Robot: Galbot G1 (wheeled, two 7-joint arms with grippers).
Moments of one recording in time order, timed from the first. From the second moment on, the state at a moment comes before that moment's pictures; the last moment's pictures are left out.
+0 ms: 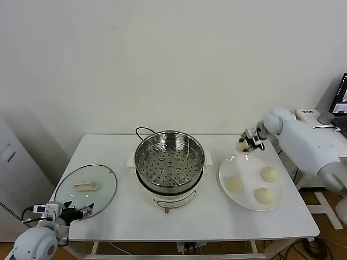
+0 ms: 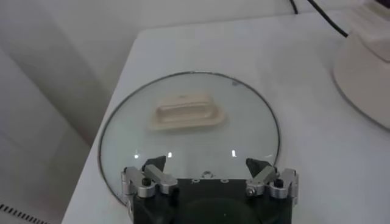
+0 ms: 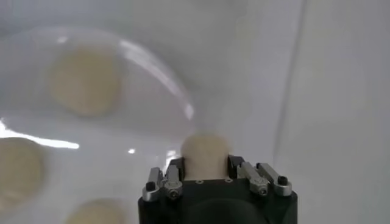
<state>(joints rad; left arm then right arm) 1.39 -0.86 -0.50 -1.87 -0.69 0.62 -0.21 0.29 0.94 -0.76 0.82 -0.21 0.31 -1.06</state>
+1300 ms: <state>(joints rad) 1.39 -0.85 -0.48 -1.87 -0.69 0.62 -0.21 0.36 1.34 -0.82 0.90 -0.39 0.82 -1.22</state>
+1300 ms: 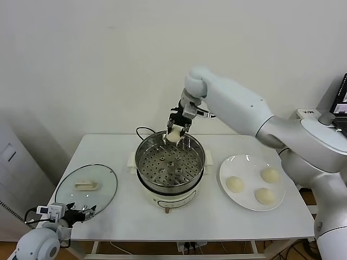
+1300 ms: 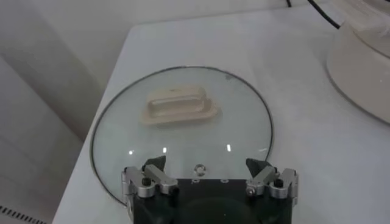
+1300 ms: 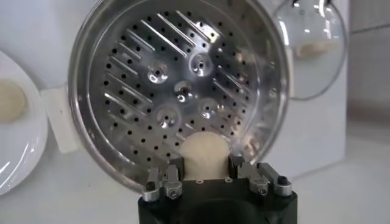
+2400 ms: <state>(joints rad) 1.39 -0.85 -0.48 -1.86 -0.69 0.62 -0.21 0.21 1.38 -0.70 0.91 -0.68 0.82 -1.15</state>
